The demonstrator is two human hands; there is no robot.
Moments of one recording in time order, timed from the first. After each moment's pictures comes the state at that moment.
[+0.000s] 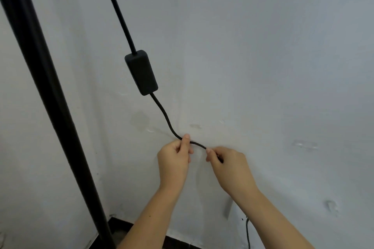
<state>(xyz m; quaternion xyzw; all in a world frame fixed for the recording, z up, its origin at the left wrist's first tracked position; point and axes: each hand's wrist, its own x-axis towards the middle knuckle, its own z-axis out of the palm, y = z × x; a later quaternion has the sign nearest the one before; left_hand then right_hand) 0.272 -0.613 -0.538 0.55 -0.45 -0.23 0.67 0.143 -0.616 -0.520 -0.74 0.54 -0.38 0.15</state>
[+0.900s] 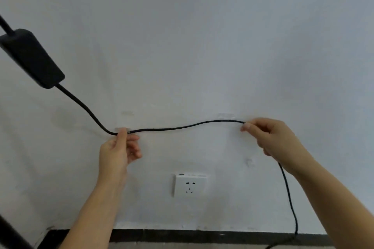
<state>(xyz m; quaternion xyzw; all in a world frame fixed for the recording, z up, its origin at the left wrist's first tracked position) 0.261 -0.626 -0.554 0.43 -0.33 -0.44 0.71 -0.048 -0.572 -0.468 -0.62 0.60 -0.44 0.24</state>
